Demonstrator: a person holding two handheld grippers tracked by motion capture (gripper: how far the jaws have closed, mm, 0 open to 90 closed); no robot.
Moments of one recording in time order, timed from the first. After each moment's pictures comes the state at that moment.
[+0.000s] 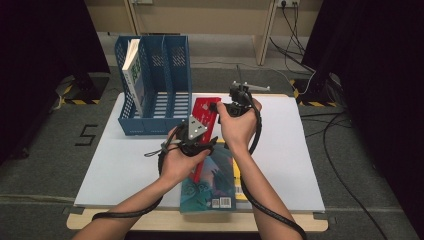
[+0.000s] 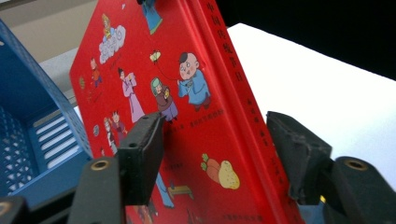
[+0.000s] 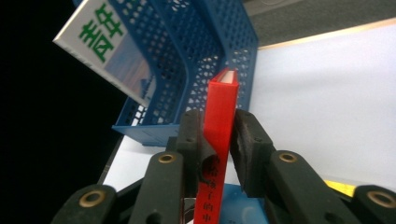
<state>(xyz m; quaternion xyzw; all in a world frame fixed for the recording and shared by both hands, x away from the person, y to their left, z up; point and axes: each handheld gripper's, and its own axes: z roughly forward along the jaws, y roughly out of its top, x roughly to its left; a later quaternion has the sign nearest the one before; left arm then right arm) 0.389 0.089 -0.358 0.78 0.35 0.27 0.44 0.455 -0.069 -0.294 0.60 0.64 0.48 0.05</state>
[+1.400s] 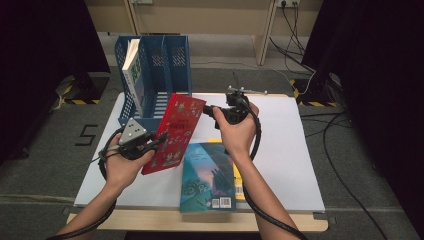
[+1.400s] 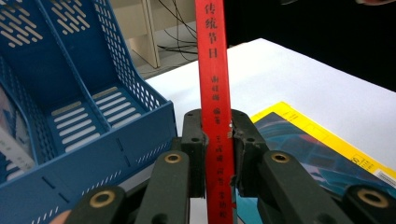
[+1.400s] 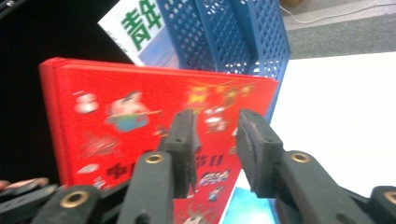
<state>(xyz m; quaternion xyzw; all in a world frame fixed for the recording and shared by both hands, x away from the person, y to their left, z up) 0.362 0.214 -0.353 0.74 0.38 0.26 0.49 0.446 -0.066 -0.301 0.53 0.67 0.51 0.05</state>
